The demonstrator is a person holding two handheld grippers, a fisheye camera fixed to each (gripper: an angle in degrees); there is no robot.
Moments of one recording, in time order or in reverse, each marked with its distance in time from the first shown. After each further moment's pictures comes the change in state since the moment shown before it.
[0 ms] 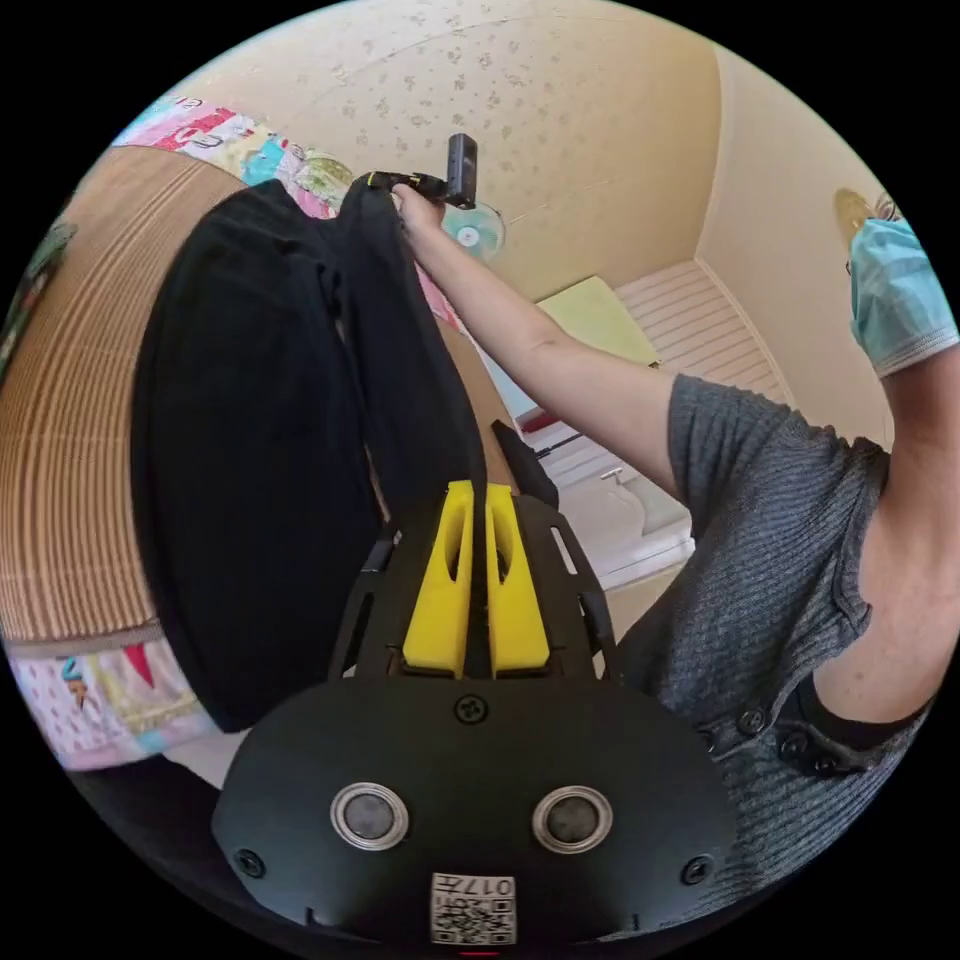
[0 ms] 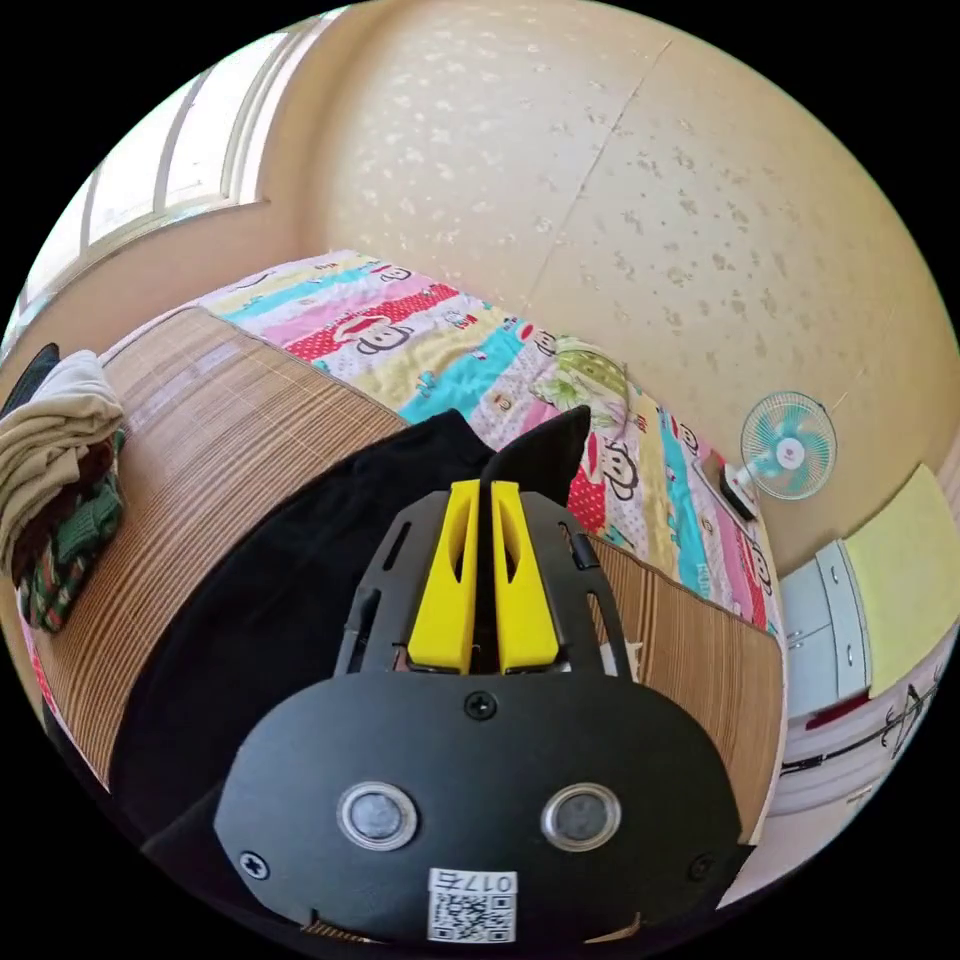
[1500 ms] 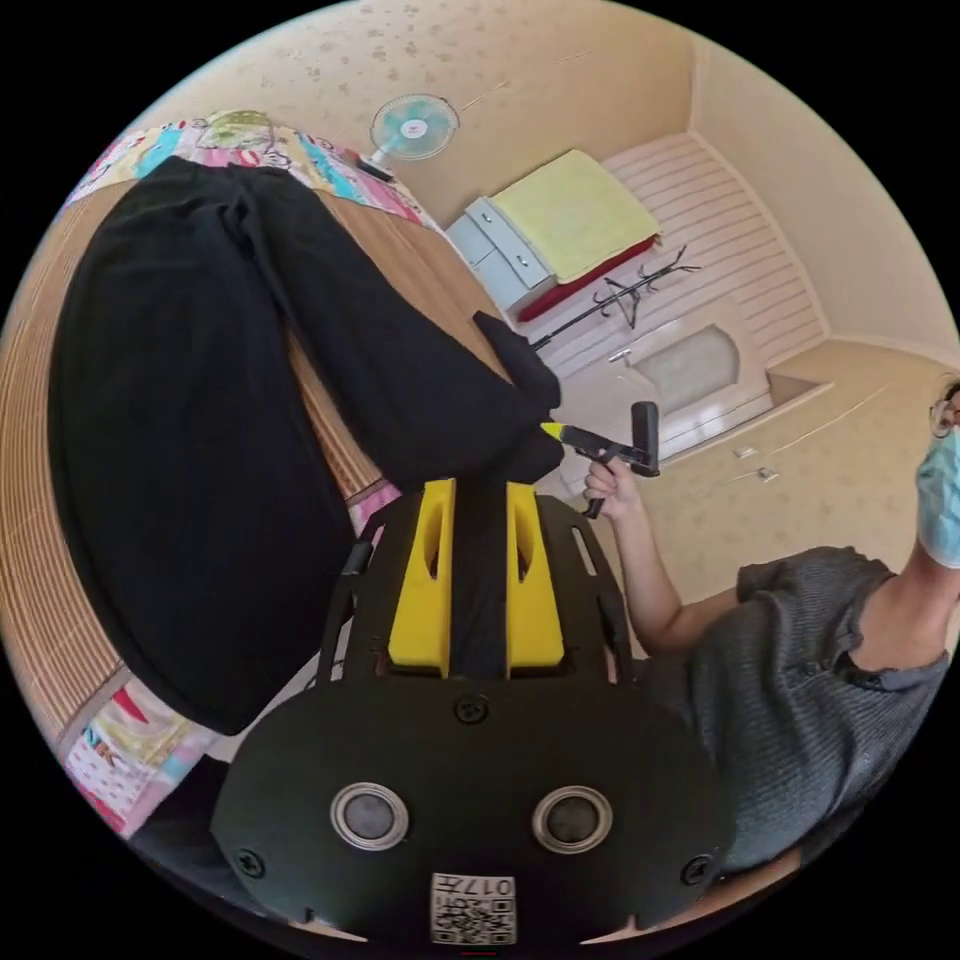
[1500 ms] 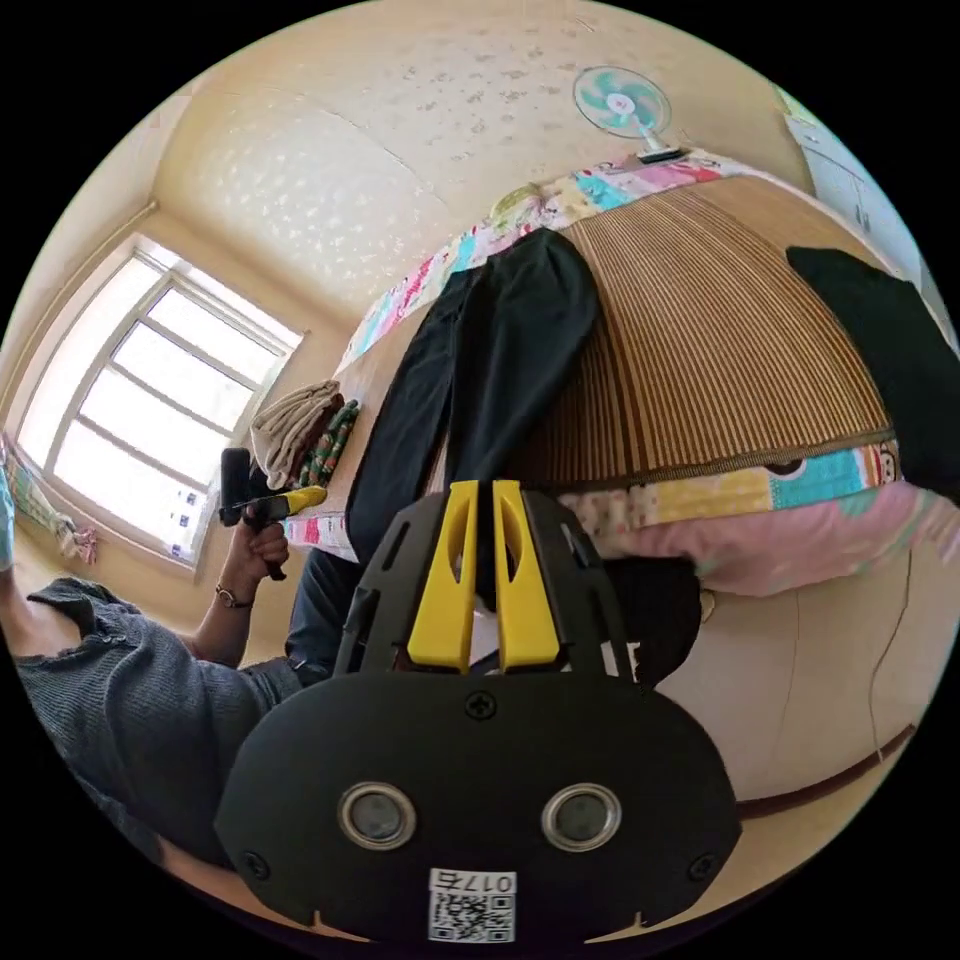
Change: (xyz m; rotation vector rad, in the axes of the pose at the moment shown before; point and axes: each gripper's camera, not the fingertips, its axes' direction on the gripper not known) left arm 0.113 -0.021 0.151 -0.392 0.166 0.318; right arm 0.087 0.562 -0.340 0.094 -0.497 0.456
